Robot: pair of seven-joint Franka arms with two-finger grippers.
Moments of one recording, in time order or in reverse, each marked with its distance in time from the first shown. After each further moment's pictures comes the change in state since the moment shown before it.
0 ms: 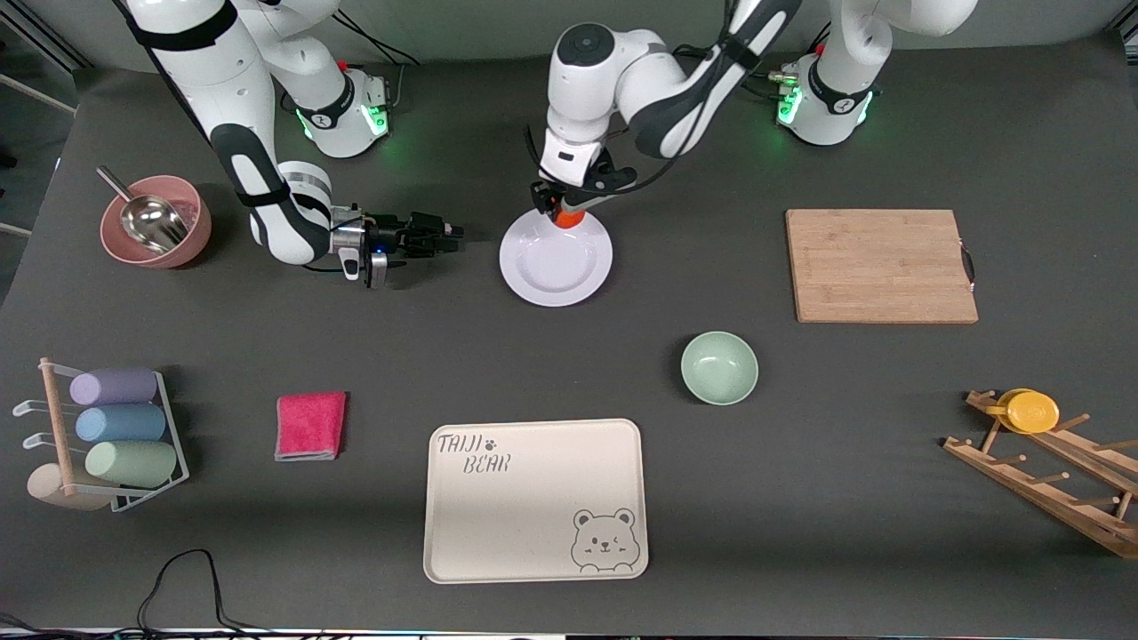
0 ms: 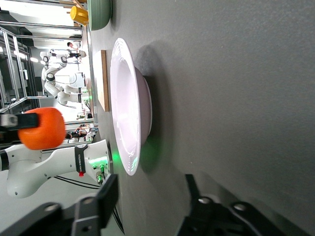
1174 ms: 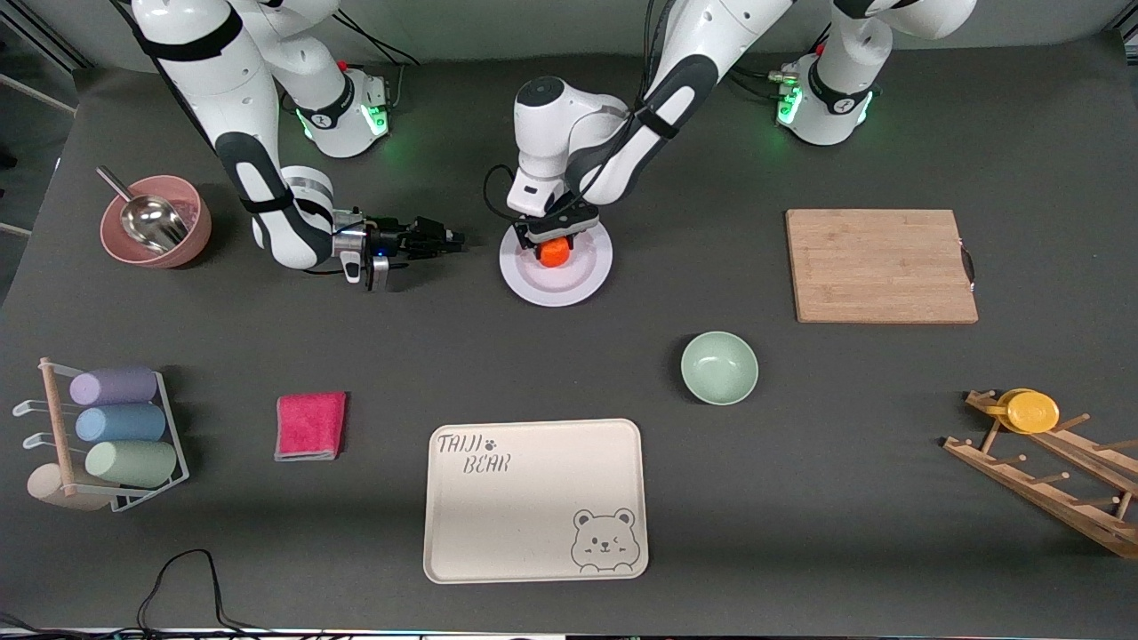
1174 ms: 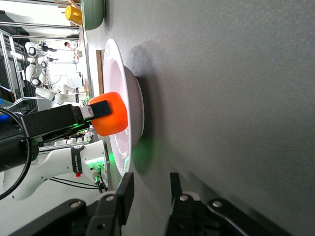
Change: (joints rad) left arm -0.075 0.305 0.034 0.175 0.442 0.021 -0.212; right arm 0.000 0.037 -0.001 0.022 0.000 0.000 -0.002
